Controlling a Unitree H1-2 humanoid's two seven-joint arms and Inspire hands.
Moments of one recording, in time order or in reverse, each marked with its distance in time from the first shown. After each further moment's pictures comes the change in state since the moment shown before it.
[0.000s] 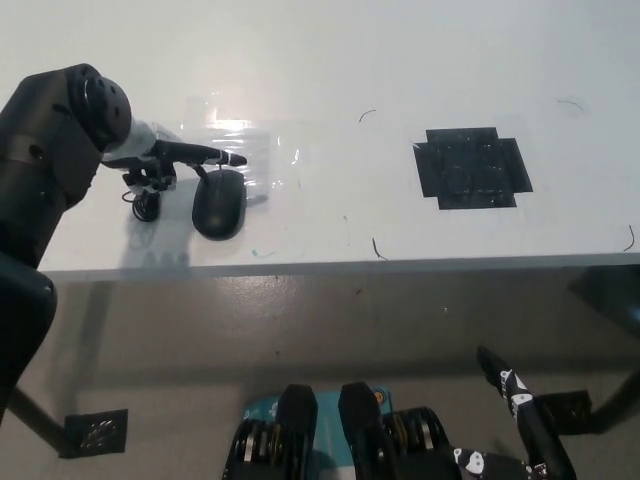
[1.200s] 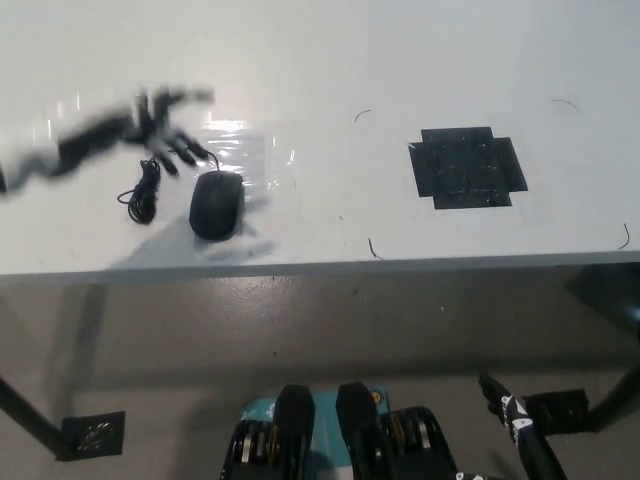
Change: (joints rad) left_arm 0.617 0.179 0.605 -1.200 -0.411 0.224 -0.045; right_arm 0.035 0.003 0.000 0.058 0.000 0.001 -0.001
